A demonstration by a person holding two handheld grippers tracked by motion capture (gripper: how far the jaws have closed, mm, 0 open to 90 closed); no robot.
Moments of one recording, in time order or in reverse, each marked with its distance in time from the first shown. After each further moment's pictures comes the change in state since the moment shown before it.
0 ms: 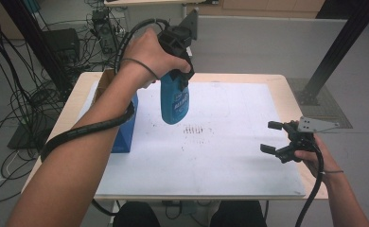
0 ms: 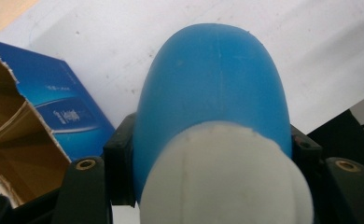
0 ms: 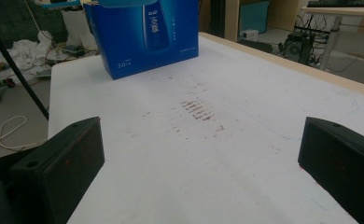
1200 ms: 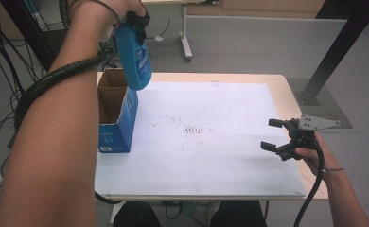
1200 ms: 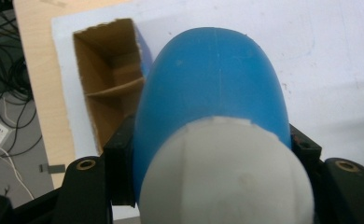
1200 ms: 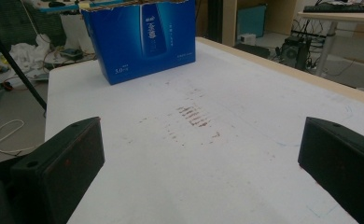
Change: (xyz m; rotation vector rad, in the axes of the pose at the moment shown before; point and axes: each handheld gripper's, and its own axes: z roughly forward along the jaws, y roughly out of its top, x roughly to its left) left arm 0.090 -0.014 -0.073 -0.058 0.083 -0.403; right arm -0.002 0.003 0.000 -0.013 -0.007 -0.002
